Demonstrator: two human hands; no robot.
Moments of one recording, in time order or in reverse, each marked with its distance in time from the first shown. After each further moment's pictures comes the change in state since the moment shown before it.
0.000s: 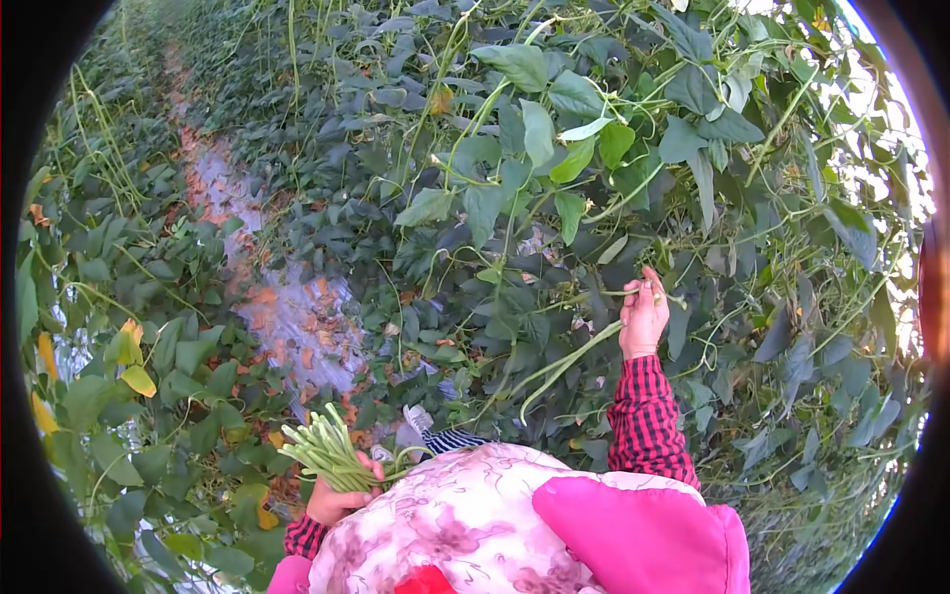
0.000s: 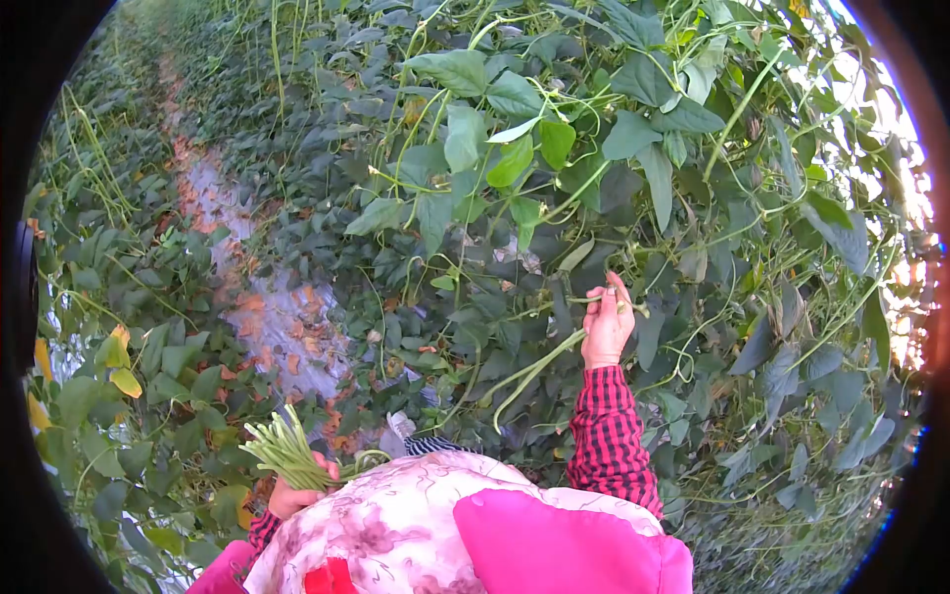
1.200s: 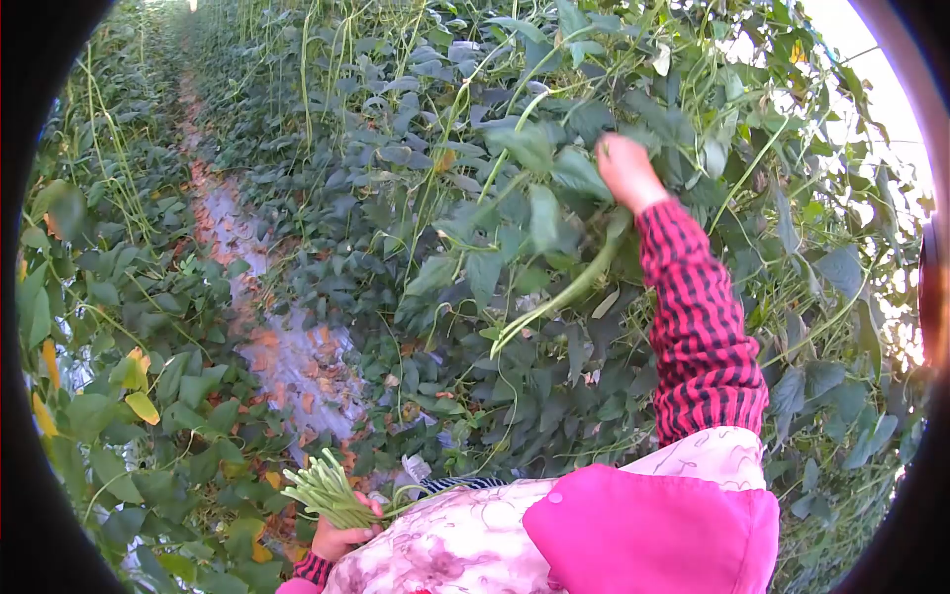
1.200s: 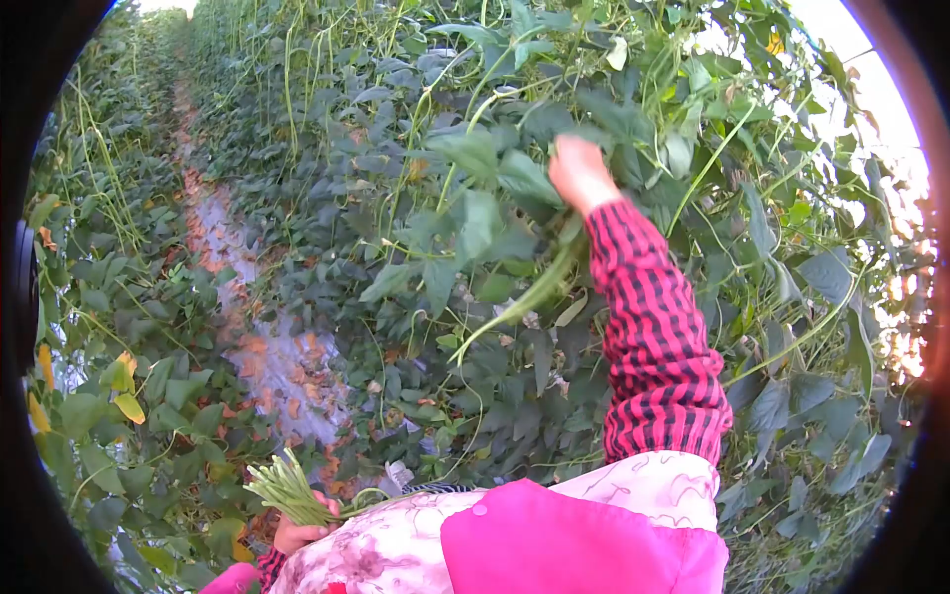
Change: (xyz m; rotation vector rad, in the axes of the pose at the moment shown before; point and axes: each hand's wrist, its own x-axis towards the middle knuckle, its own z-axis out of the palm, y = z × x) left_hand 0.004 -0.017 -0.004 -0.035 0.053 0.108; right_hand 0.179 -0.133 0.185 -1.413 -0.410 -0.928
